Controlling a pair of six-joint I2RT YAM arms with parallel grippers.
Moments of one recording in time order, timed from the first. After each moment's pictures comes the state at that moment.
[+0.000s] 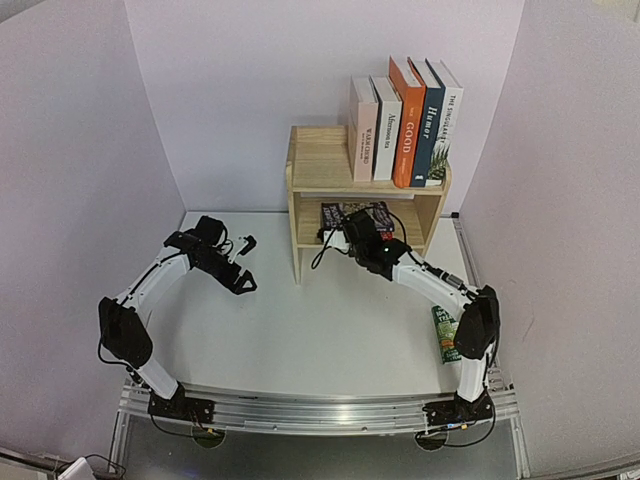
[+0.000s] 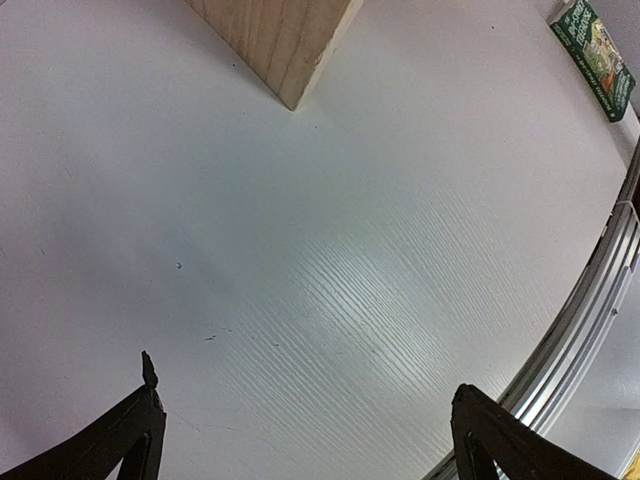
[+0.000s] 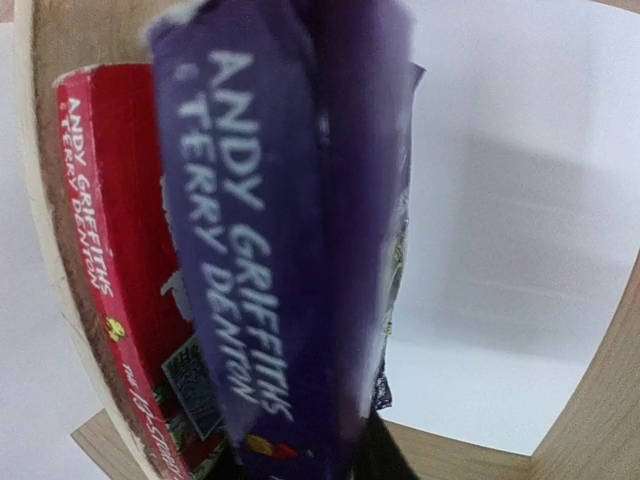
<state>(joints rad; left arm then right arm) -0.38 1.65 1.49 -1.00 0.39 0.27 0.74 1.96 1.80 -0.40 0.62 -1.22</state>
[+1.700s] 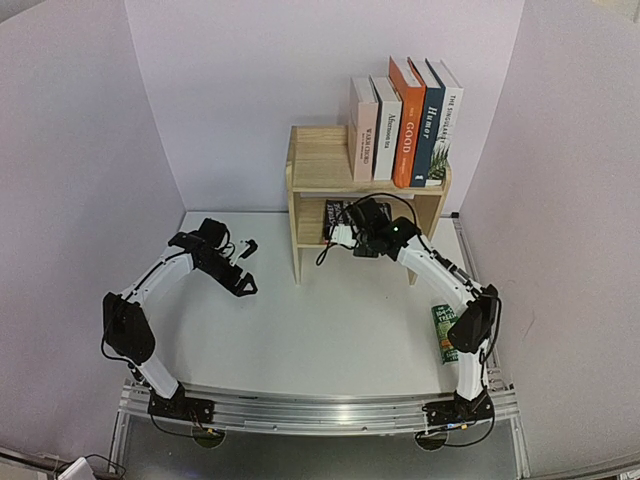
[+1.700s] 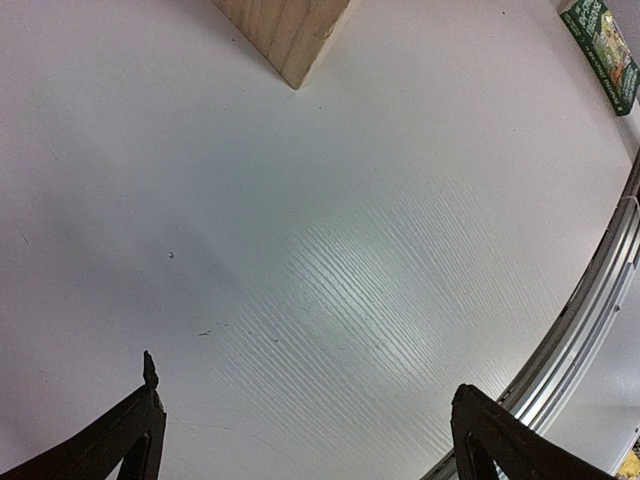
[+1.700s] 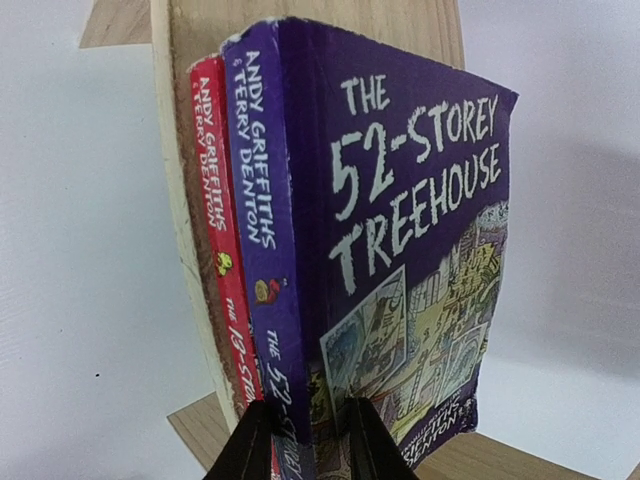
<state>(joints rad) -0.37 1.69 1.48 -1.00 0.39 0.27 0.69 2.03 2.11 -0.91 0.37 -0.99</state>
